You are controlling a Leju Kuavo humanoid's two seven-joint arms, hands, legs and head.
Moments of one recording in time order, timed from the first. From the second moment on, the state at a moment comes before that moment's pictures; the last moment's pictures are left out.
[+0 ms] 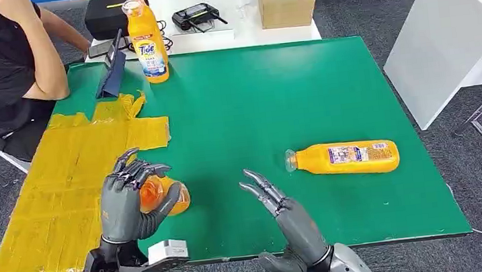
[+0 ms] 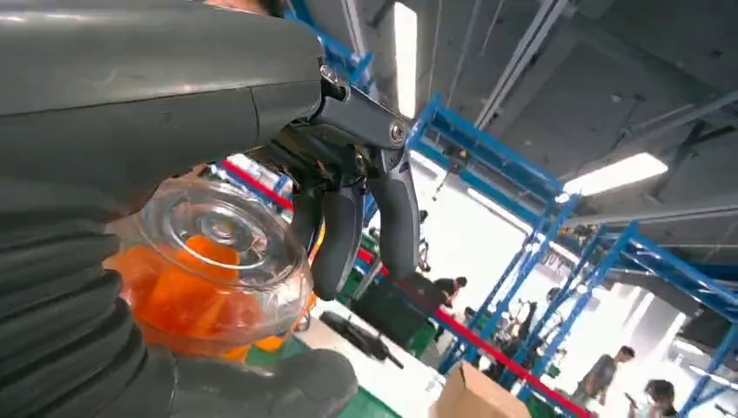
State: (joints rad) left arm 0.07 -0.12 -0.17 -1.78 -0.92 0.41 -0.55; right arm 0.07 -0.01 0.59 -1.76 0.57 -0.07 -0.34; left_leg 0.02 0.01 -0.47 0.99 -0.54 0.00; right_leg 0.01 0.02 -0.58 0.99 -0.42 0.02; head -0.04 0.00
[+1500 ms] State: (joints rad) left arm 0.05 -0.09 -0.15 -1.66 -0.49 -0.11 -0.61; right arm 0.03 0.01 0.59 -1.71 0.56 -0.03 -0.36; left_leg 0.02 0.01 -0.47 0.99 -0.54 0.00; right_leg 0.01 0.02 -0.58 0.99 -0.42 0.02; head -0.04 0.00
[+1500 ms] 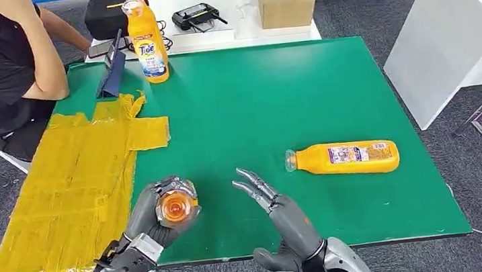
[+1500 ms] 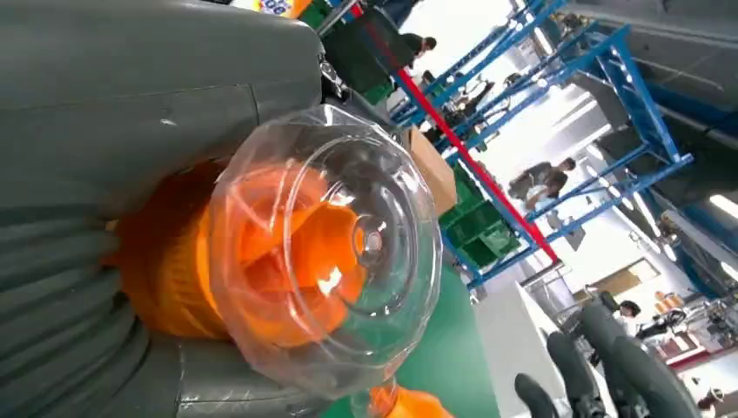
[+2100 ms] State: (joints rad) left arm 0.06 -0.16 -0.14 -1.76 -1.03 0.48 -0.54; right arm 0.05 0.02 0.59 -1.71 0.58 -0.03 -0.35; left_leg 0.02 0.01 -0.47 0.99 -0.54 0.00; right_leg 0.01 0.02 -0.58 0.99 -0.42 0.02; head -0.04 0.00
